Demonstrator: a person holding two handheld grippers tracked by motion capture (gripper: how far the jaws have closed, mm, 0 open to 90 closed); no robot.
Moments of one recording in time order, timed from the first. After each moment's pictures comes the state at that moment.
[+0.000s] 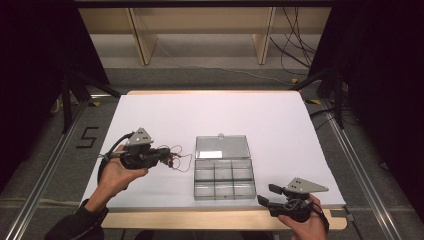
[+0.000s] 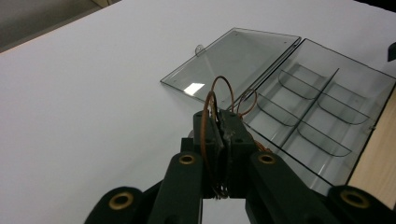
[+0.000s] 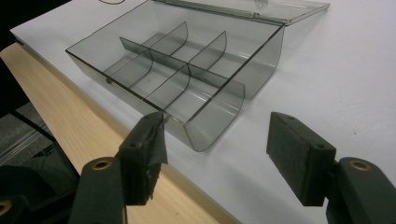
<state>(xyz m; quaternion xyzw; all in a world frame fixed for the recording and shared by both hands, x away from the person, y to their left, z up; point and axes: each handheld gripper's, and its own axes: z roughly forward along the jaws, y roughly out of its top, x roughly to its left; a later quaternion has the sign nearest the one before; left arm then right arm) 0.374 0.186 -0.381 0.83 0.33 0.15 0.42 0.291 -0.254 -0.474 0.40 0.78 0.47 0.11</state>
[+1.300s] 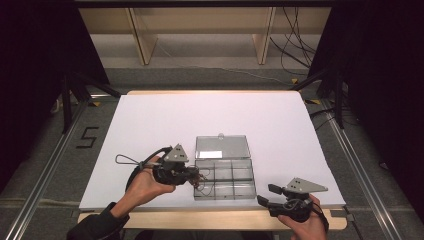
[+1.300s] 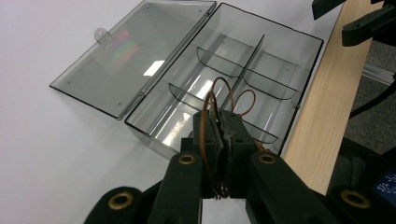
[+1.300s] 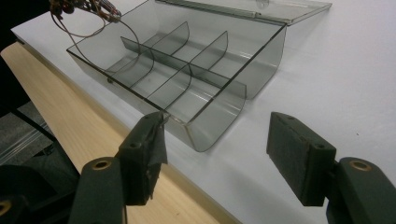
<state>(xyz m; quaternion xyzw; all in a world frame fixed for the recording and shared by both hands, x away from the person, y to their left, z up) 0.356 0.110 -0.407 0.89 0.25 0.09 0.38 0.292 -0.254 -0.474 0.40 0.78 0.47 0.11</state>
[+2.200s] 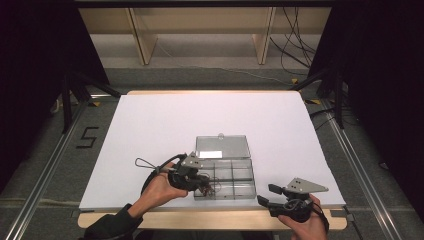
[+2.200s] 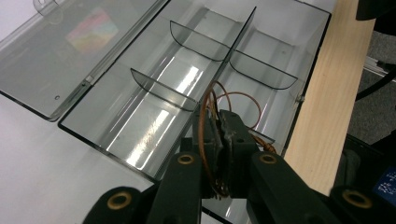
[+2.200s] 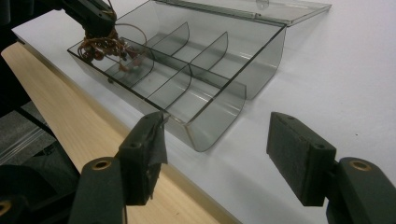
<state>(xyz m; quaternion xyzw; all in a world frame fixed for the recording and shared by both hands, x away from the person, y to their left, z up) 0.365 0.086 -0.442 0.90 0.24 0.05 0.36 0.291 -0.254 -0.474 0.40 0.78 0.47 0.11</state>
